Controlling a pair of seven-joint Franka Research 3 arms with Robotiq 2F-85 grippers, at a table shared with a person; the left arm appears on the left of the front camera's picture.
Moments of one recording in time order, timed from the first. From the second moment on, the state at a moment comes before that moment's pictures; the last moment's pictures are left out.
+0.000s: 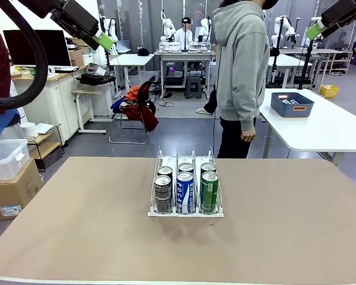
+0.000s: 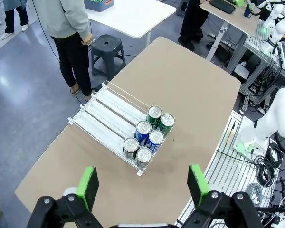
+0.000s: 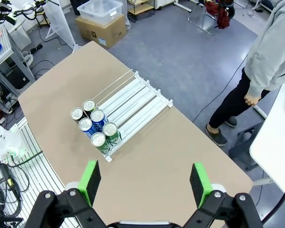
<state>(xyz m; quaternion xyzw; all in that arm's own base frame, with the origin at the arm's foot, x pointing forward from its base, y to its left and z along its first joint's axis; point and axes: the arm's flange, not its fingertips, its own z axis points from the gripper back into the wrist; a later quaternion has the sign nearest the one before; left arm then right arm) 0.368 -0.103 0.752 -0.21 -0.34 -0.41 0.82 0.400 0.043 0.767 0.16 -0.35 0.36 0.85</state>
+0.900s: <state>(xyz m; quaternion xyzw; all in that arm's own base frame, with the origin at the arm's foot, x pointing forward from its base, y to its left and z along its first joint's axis) 0.368 -0.103 0.752 -0.21 -0.34 -0.41 0.82 0.400 0.043 0.767 0.16 -0.35 0.36 0.85</state>
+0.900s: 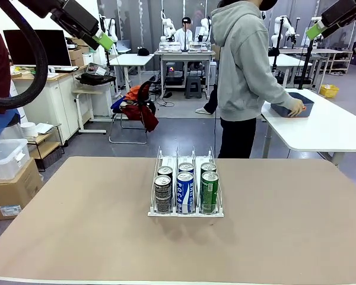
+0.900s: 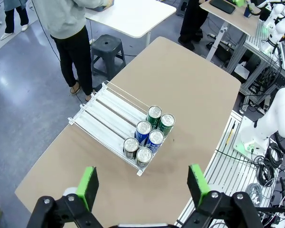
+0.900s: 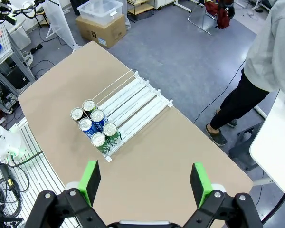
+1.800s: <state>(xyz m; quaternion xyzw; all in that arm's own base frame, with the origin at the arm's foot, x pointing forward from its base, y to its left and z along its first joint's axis) 0.368 -0.103 0.752 -0.21 -0.34 -0.41 0.82 0.400 0.043 0.767 0.16 -0.35 0.36 0.85</state>
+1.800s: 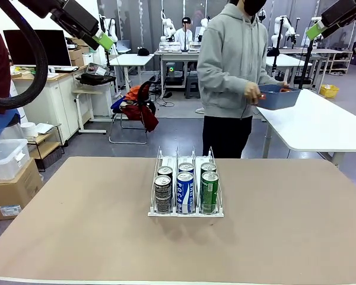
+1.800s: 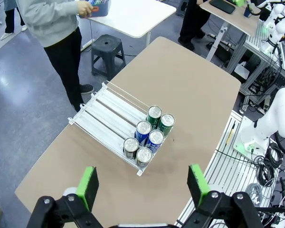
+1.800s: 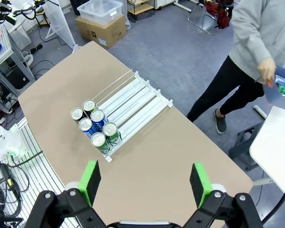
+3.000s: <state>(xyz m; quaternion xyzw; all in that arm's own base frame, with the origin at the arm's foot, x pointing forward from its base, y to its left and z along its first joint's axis) 0.368 -0.103 0.752 -0.21 -0.34 -0.41 0.82 0.400 0.043 0.767 0.16 -0.35 0.36 0.85</state>
